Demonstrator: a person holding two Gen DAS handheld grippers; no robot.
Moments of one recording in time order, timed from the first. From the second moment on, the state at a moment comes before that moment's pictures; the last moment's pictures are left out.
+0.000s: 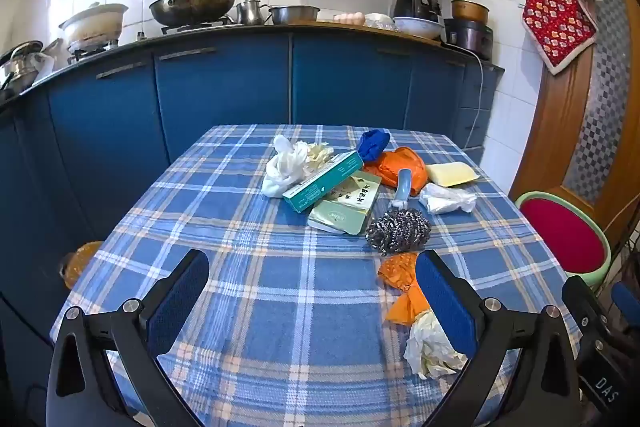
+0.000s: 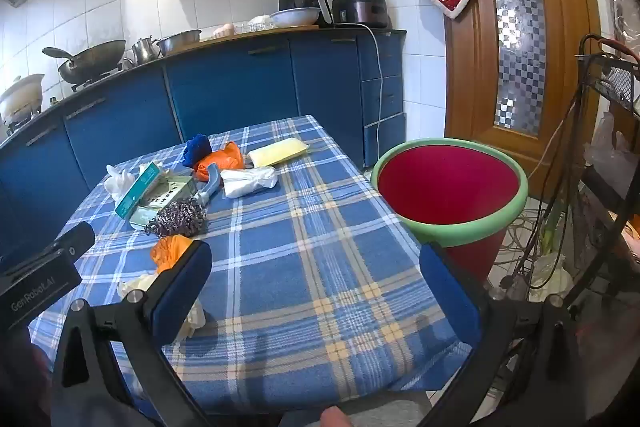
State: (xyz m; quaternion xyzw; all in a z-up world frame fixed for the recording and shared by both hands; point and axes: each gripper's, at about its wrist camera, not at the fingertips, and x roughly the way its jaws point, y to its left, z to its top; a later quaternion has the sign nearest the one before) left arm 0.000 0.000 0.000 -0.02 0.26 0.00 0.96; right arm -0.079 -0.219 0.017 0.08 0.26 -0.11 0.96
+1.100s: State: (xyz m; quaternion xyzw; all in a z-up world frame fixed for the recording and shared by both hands) left arm -0.002 -0.001 -0.001 -0.02 0.27 0.00 0.96; right arm -0.080 -0.220 0.017 0.08 0.26 -0.11 0.96
